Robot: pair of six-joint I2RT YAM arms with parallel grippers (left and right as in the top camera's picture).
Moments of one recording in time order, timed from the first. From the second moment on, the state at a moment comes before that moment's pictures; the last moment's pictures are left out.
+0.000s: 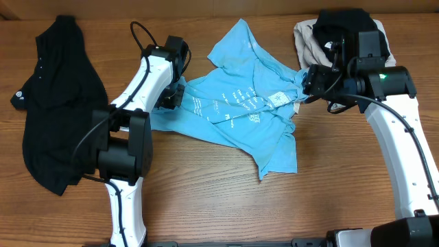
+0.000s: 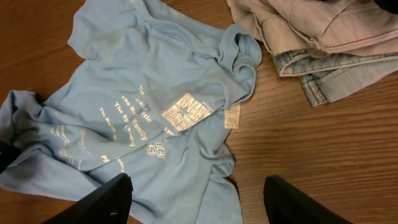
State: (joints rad) left arm -0.22 2.23 1.78 -1.13 -0.29 -0.07; right arm 0.08 1.55 1.49 -1.02 -0.12 0.34
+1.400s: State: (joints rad) left arm -0.18 2.23 2.09 -1.40 -0.35 -0.08; right arm 0.14 1.58 1.49 -0.90 -0.25 0.33
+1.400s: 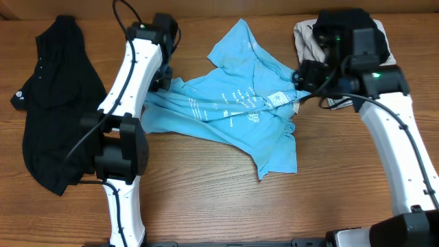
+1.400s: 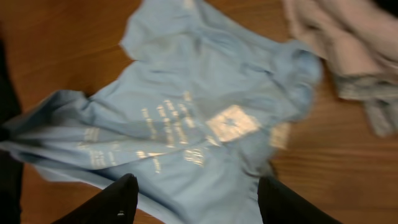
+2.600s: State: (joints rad) left arm -0.18 2.27 2.26 -1.41 -0.09 0.08; right arm 0.30 1.87 1.49 -0.66 -0.28 0.46
